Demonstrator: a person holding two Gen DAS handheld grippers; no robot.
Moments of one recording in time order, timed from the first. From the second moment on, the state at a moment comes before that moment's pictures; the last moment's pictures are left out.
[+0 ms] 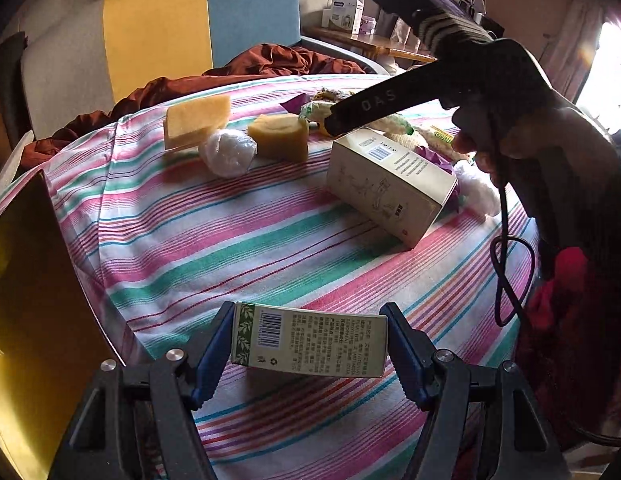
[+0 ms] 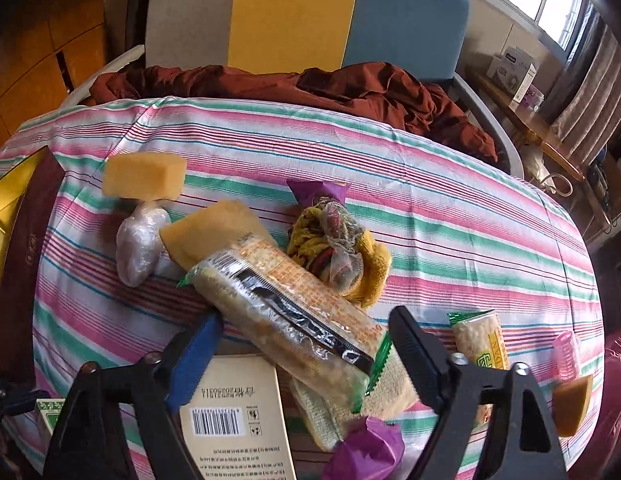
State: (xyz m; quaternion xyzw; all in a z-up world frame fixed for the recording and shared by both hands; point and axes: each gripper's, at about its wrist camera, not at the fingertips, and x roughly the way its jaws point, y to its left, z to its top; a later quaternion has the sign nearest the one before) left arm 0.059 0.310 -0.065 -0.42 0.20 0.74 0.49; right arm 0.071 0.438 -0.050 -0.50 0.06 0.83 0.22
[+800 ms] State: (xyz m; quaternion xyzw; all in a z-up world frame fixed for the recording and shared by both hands) left arm 0.045 0.254 -0.010 -0.39 0.10 0.79 0.47; right arm 0.098 0.398 -0.004 -0.41 0.10 0.88 0.21
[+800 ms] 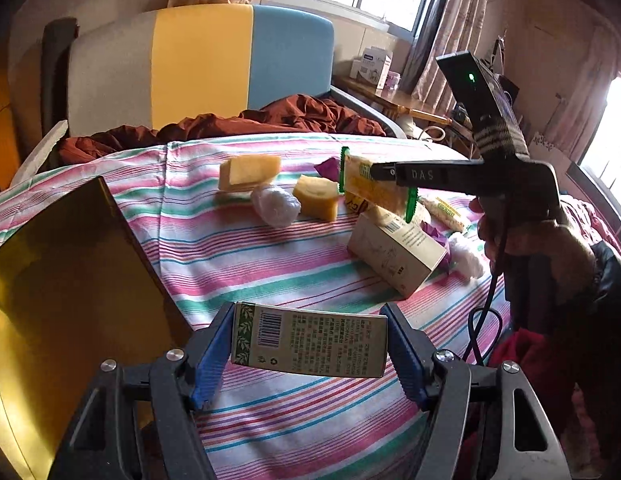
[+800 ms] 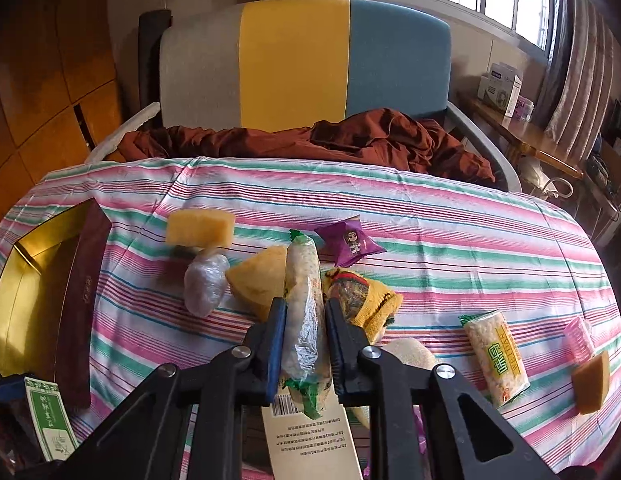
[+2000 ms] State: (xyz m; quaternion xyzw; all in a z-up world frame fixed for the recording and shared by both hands) left arm -0.034 0.047 -0.069 -0.43 0.09 0.88 0.18; right arm 0.086 0.314 -0.029 -0.43 0.11 0.89 0.14
